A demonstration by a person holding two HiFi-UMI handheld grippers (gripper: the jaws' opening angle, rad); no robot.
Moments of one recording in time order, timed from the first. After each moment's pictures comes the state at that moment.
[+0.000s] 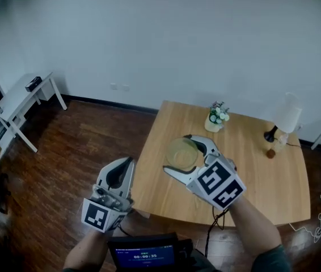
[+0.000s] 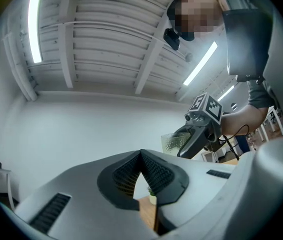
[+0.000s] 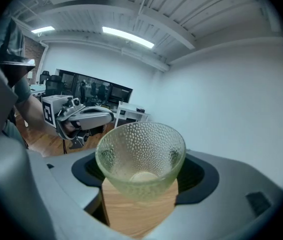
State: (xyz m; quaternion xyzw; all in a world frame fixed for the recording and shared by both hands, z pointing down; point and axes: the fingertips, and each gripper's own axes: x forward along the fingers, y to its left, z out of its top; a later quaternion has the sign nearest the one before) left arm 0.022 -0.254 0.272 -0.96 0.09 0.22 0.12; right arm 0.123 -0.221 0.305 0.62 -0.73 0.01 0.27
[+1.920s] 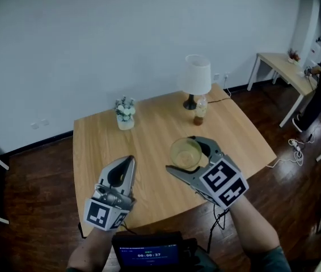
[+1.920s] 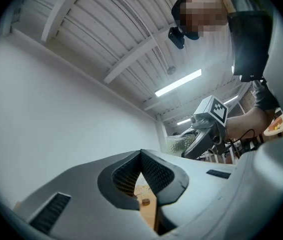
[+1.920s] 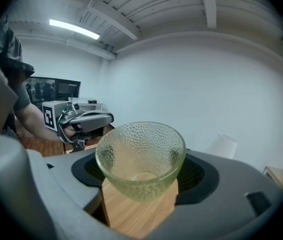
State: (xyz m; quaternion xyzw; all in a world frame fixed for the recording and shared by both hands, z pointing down) left arm 0.239 -0.081 0.290 -0.96 -0.19 0.21 0.01; right arm 0.299 0.012 0.325 0.82 -0.52 0.12 0.20
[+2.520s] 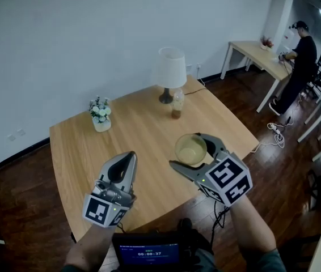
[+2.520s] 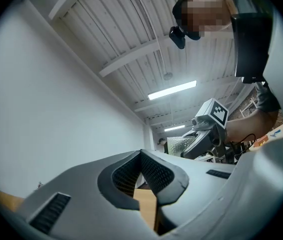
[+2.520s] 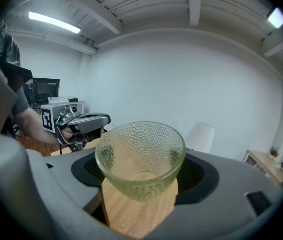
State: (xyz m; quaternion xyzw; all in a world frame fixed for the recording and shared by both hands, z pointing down) left arm 0.273 -0.047 0.304 -0.94 -0.28 0.20 -0.04; right arm 0.316 0.067 0.336 0.87 -0.43 0.15 0.19
